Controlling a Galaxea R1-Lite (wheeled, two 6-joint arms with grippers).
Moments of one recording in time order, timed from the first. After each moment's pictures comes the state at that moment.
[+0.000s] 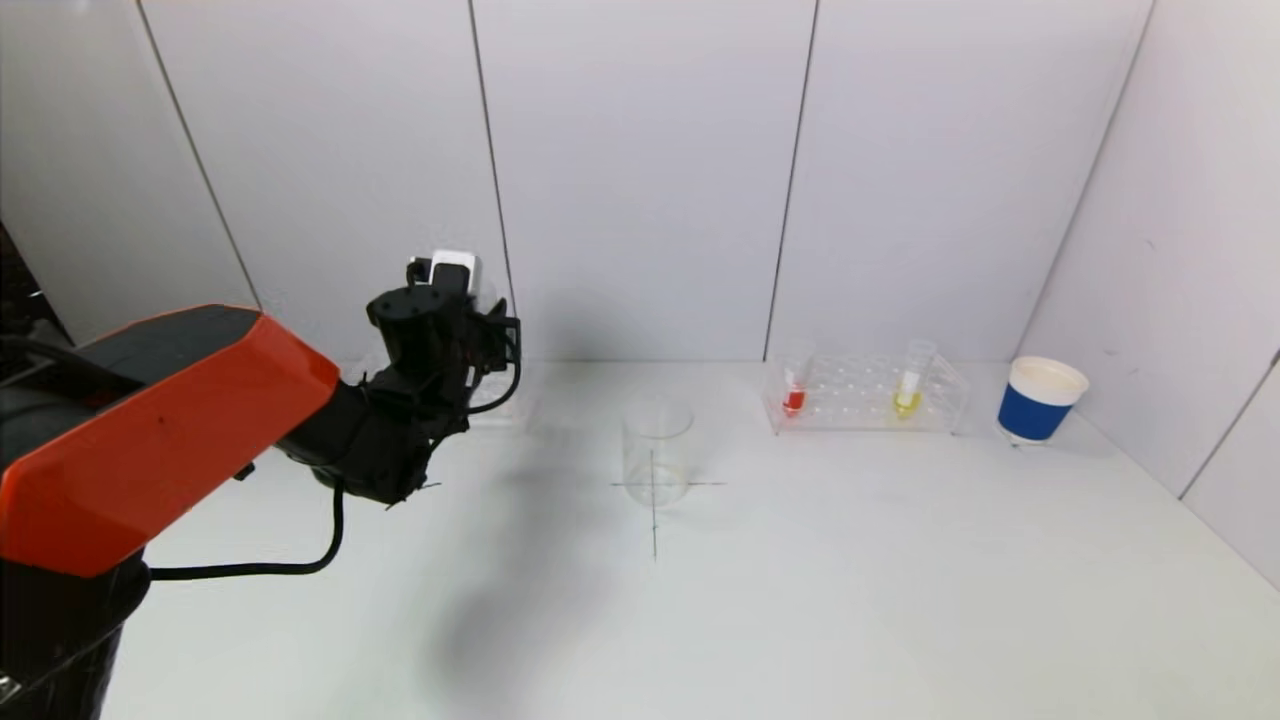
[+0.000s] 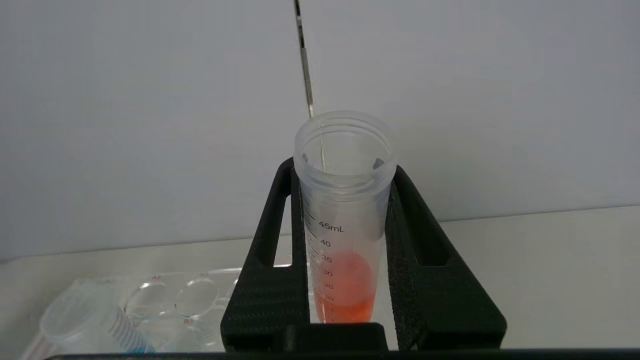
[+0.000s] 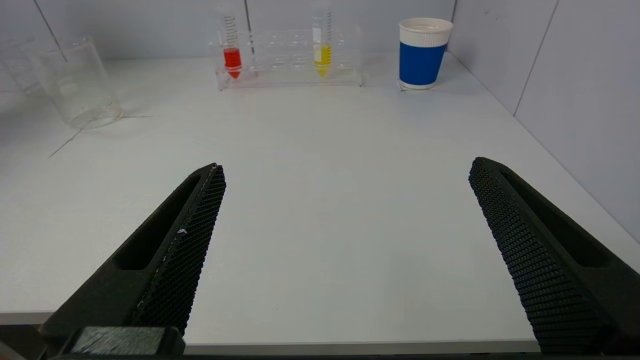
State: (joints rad) left arm -0.30 2.23 -1.19 -1.17 0.26 0.10; right arm 0.00 0.00 0.00 0.00 -0.02 0.04
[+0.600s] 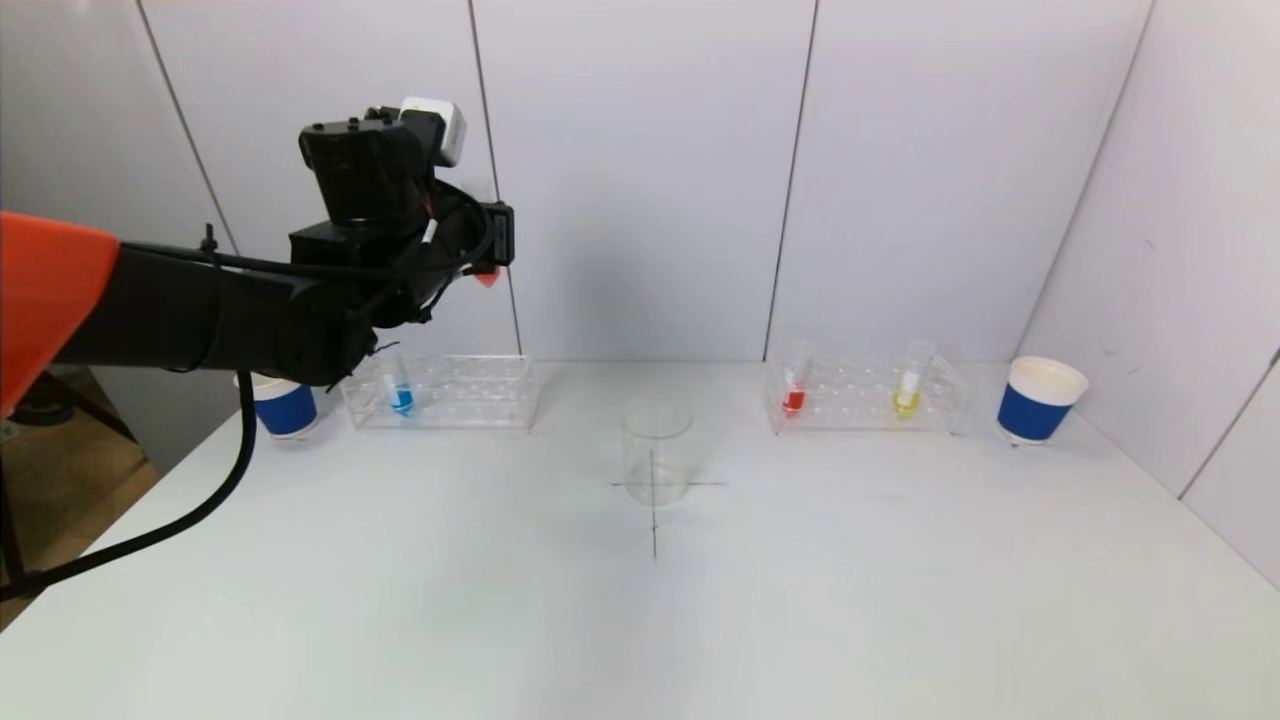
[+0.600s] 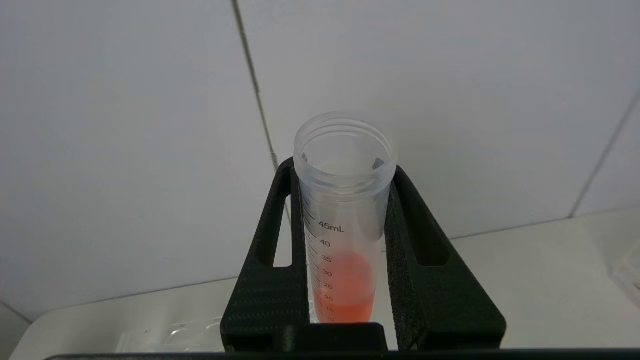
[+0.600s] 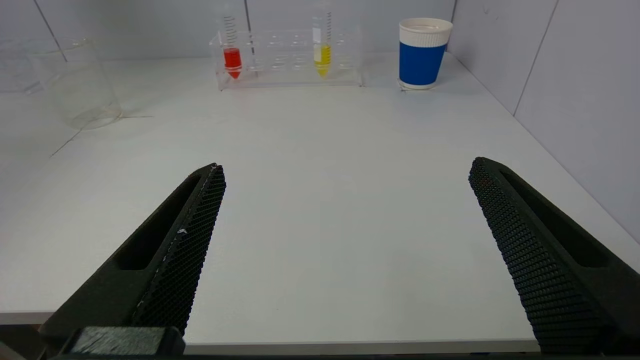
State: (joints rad) left arm -0.35 1.96 -1.43 -0.60 0.19 0.11; right arm 0.00 0.00 0.00 0.00 -0.02 0.04
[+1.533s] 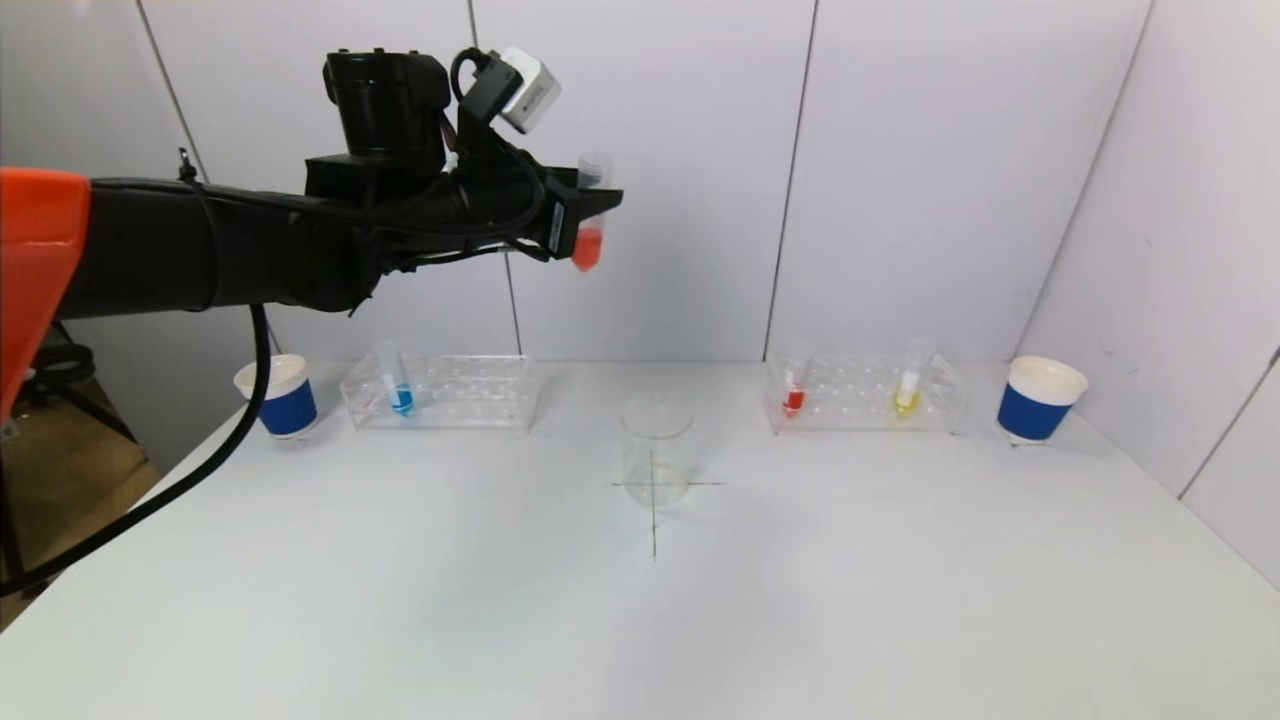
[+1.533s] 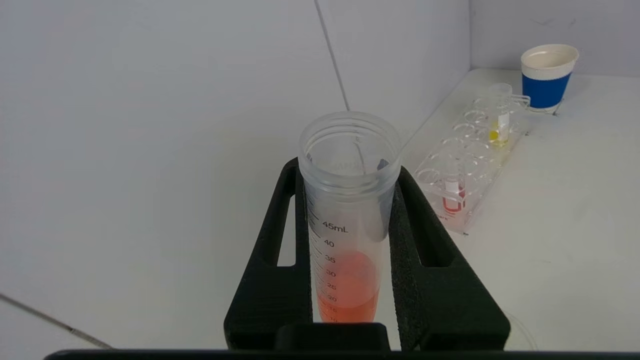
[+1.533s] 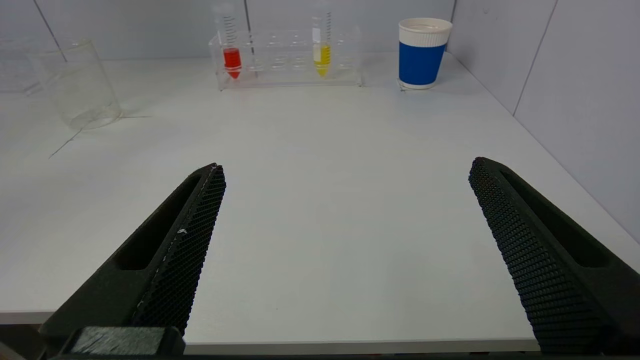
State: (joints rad) left arm -0.37 2.03 -1.71 -0.34 -0.49 0.31; right arm 0.00 0.00 0.00 0.00 -0.02 0.04
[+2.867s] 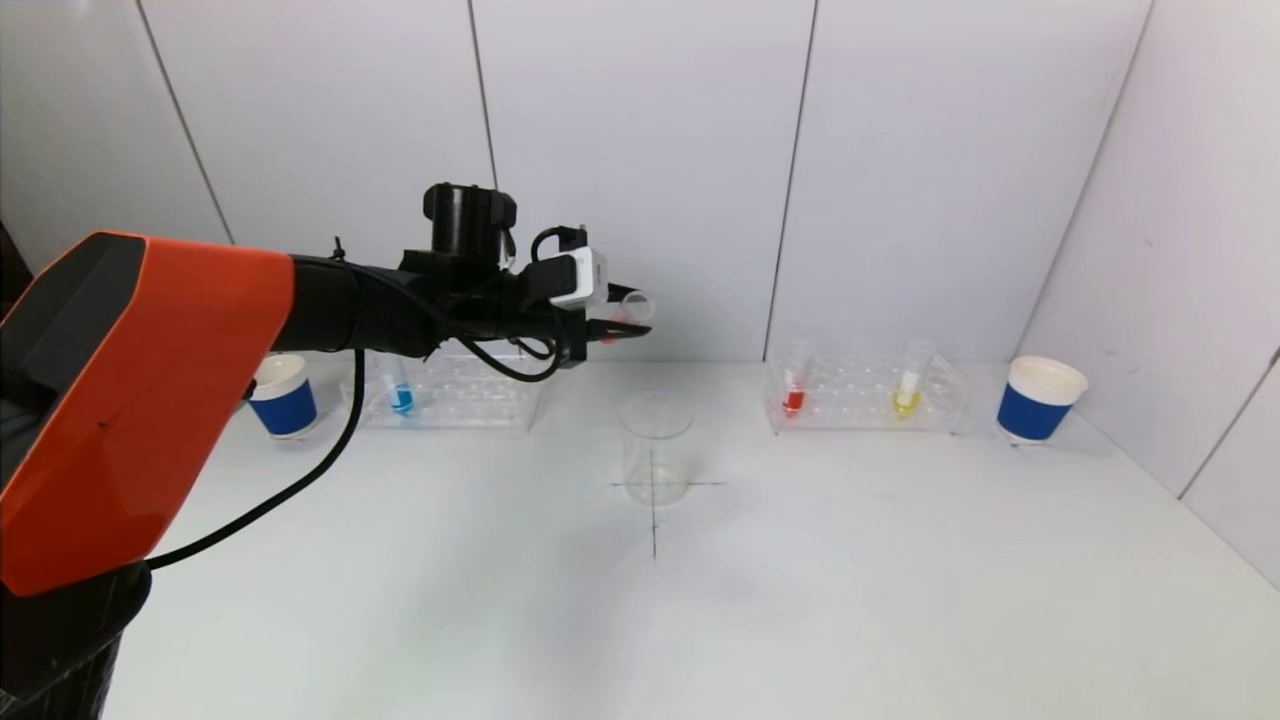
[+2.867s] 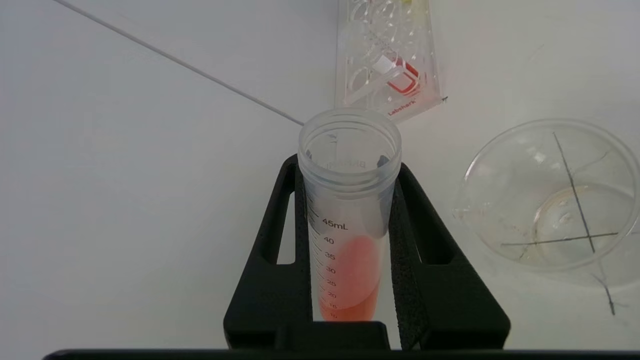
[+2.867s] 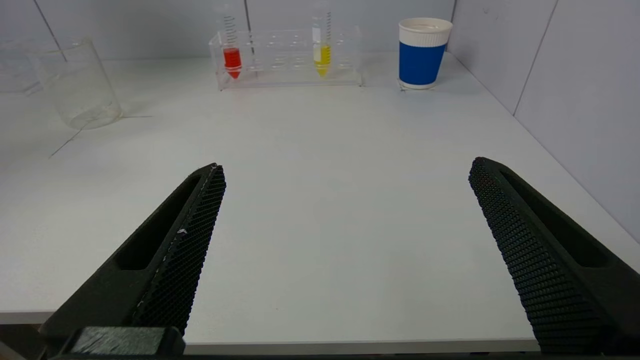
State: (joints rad) left arm -0.33 2.24 -1.77 -0.18 -0.86 1.15; right arm 0.00 0.00 0.00 0.00 -0.02 0.04
